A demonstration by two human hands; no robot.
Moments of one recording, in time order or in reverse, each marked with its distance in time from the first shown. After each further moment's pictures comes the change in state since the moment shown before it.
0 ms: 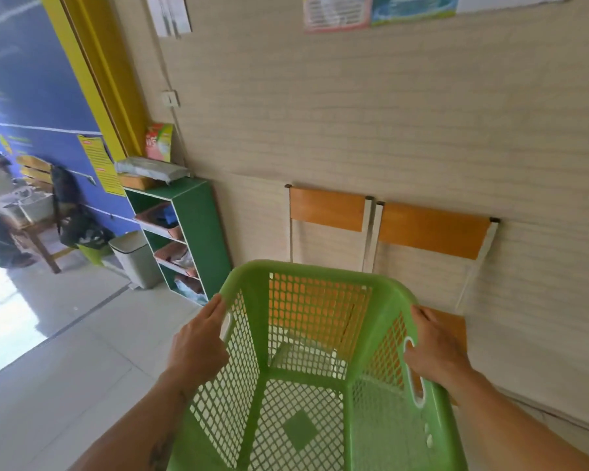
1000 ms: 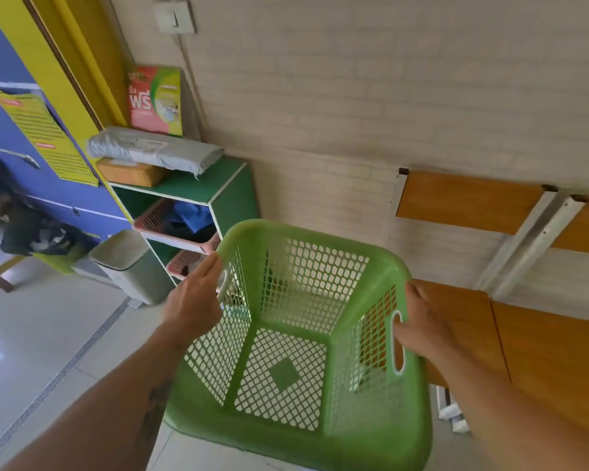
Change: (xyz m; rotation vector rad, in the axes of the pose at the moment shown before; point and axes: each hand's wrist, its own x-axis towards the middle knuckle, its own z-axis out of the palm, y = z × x) left_hand 0.474 -0.456 0.013 0.015 -0.034 0.226; right_hand 0.318 -0.456 0.235 0.100 -0.062 0.232
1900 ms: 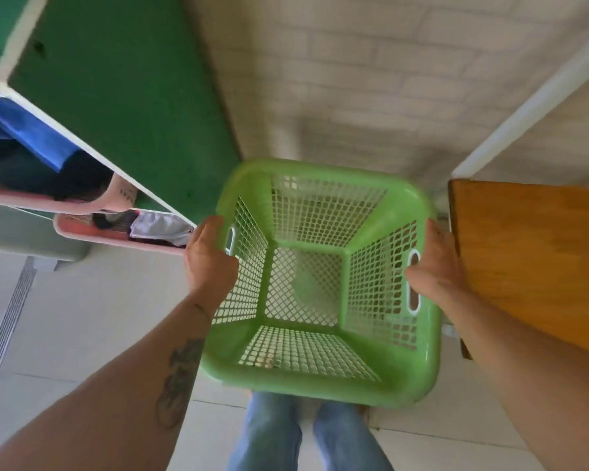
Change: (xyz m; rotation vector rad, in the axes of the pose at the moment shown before) left_hand 0.223 -0.138 0.367 -0.483 -0.175 -0.352; right_hand 0.269 -0.020 0.290 -0.124 -0.128 0.458
